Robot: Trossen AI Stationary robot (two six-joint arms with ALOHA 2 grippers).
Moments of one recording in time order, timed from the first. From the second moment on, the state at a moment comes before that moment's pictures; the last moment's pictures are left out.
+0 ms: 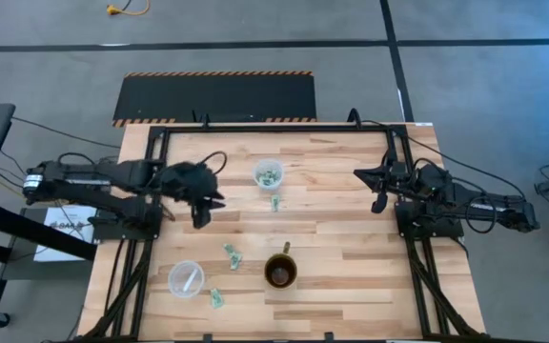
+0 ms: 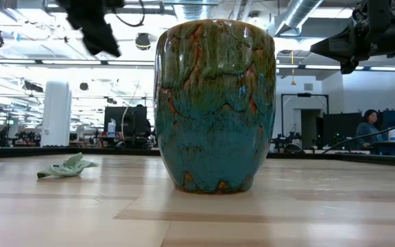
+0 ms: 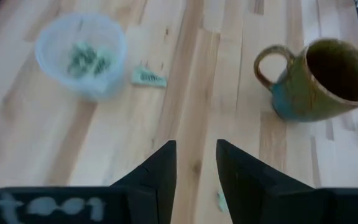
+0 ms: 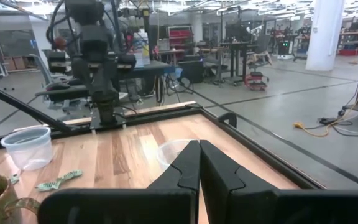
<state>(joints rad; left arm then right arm) 0.04 1.00 0.90 -0.66 0.01 -0.21 -0.17 0.20 0.21 0.00 0.13 0.02</state>
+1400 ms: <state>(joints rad) -0.23 1.00 0.51 -0.14 -0.01 -0.10 -0.17 0.20 0.21 0.00 0.13 0.02</state>
